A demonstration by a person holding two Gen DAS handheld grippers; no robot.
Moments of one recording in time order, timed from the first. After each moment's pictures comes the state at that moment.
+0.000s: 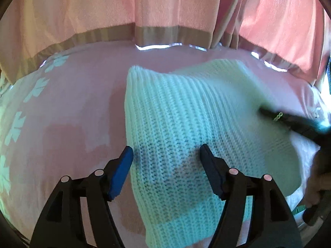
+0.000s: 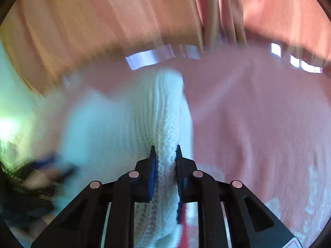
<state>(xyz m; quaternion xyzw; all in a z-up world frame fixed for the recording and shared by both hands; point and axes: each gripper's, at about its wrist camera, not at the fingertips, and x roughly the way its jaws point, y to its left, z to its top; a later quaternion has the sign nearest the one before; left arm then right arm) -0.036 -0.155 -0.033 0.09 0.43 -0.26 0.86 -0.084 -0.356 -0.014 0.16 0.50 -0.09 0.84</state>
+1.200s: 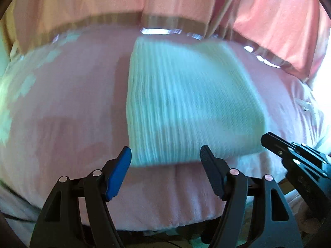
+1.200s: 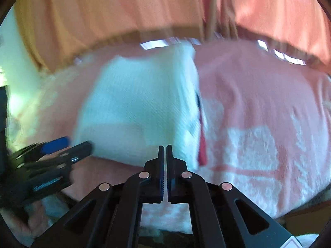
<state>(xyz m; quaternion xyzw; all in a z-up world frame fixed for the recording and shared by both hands) -0.120 -0.116 -0.044 0.04 0.48 -0.23 0.85 -0.195 -0.295 0.006 0.14 0.50 -0.11 0.85</state>
